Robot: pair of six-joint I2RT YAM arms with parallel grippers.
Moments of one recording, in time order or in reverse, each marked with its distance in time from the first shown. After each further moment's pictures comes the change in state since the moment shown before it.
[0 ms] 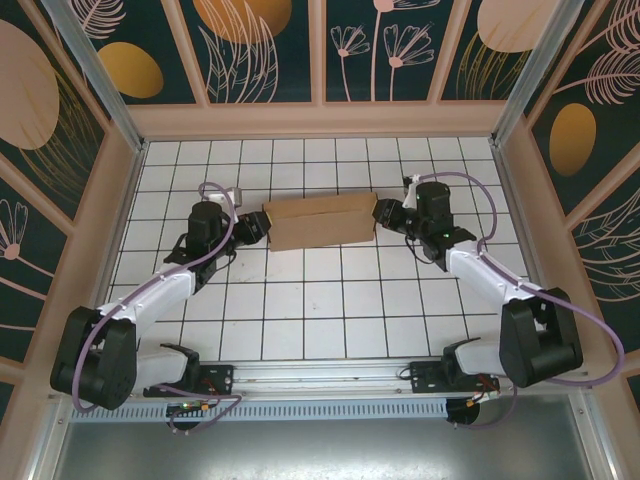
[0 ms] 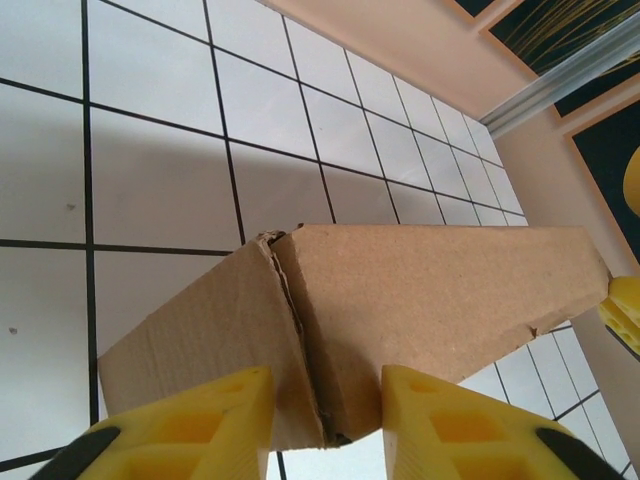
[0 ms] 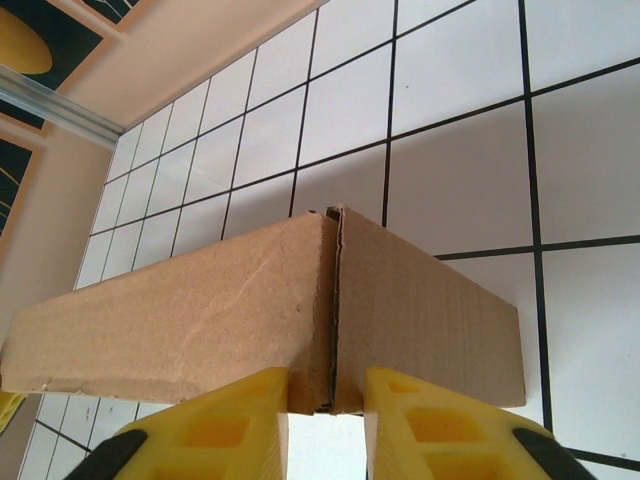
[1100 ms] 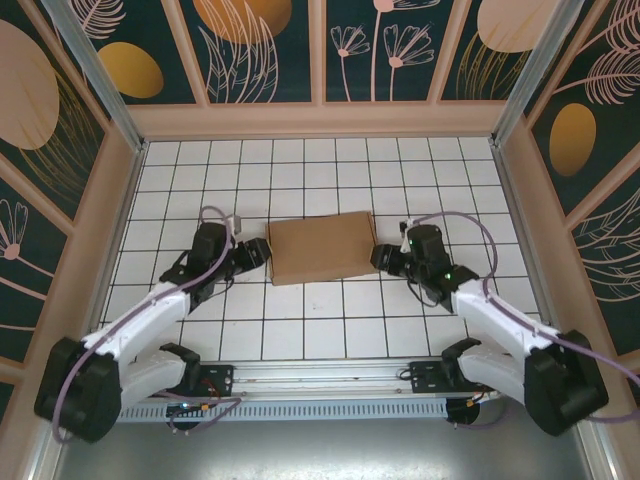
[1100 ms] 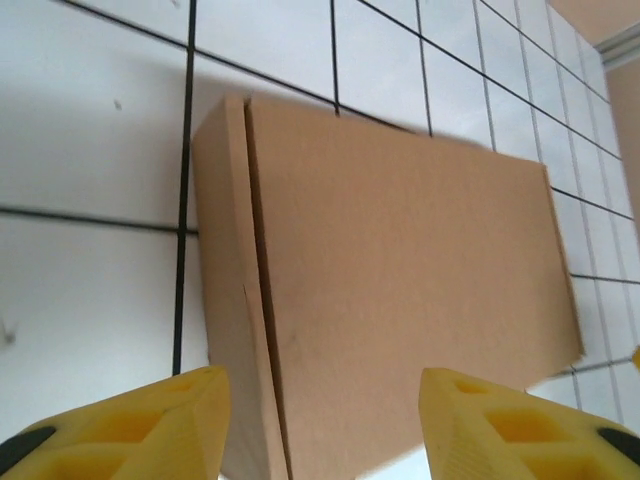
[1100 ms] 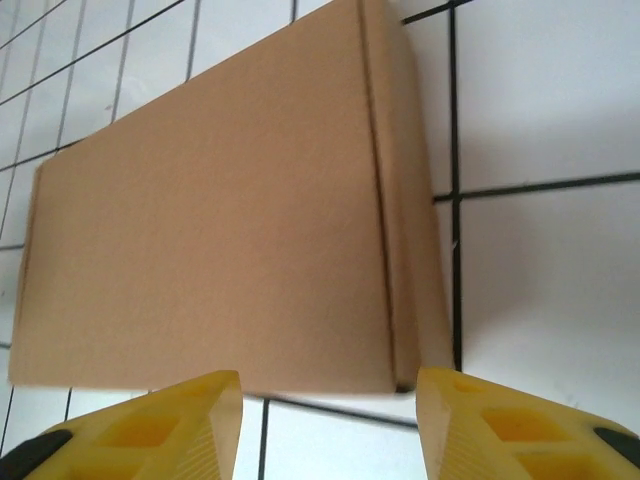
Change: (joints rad) left arm -0.087 -0.133 -0.066 -0.284 -0.135 -0.084; right arm 0.124 -0.214 -0.236 -0.155 0.147 0.006
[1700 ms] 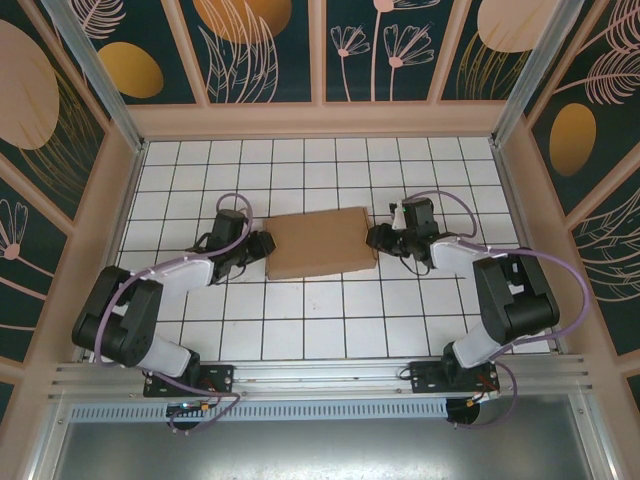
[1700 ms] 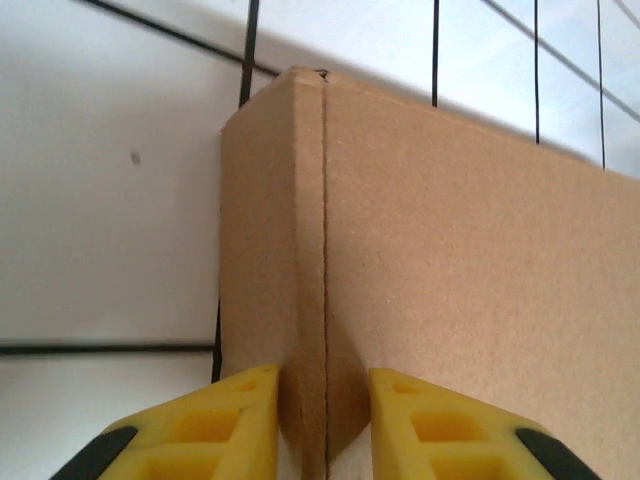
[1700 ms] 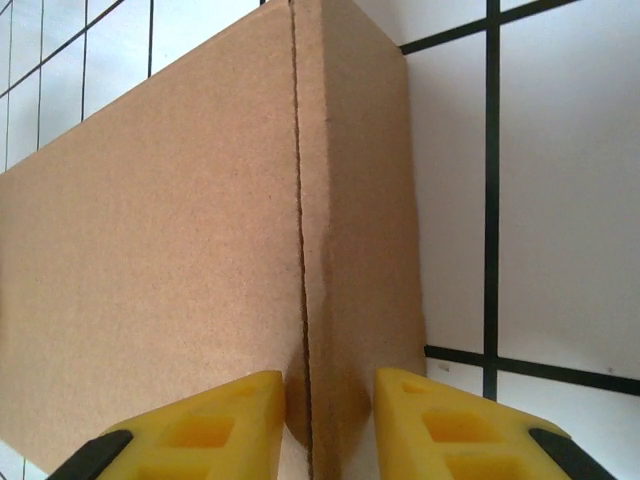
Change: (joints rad) left arm 0.058 0.415 0.123 0.187 0.033 -0.002; right arm -0.126 0.475 0.191 0.187 -0.252 -0.051
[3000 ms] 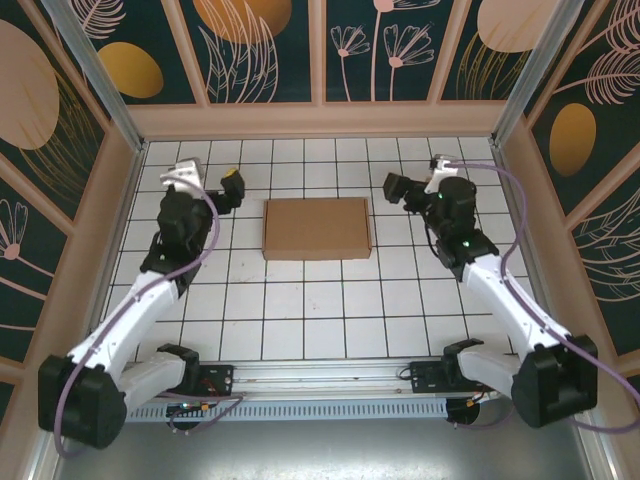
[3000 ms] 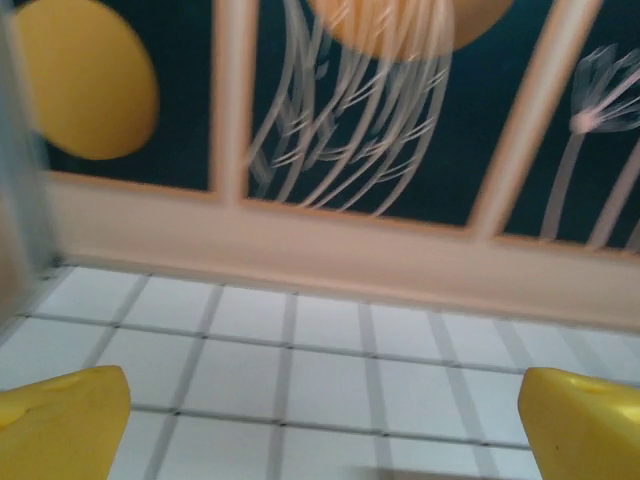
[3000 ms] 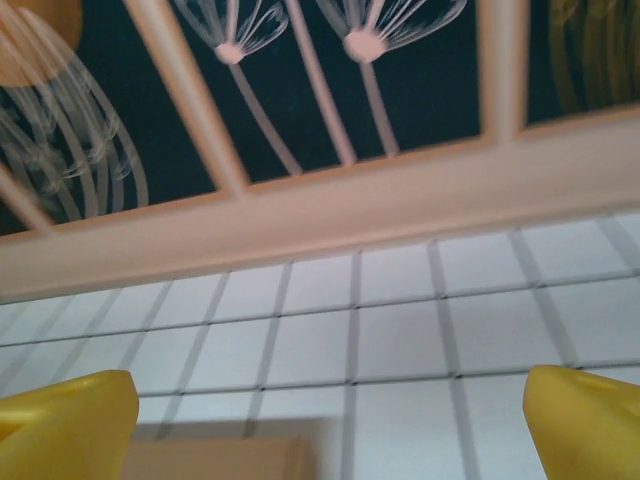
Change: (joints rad) left arm 0.056 -0.459 -0.121 0.301 -0.592 0.595; right arm -0.014 -0.523 -0.033 0.182 0.570 -0.333
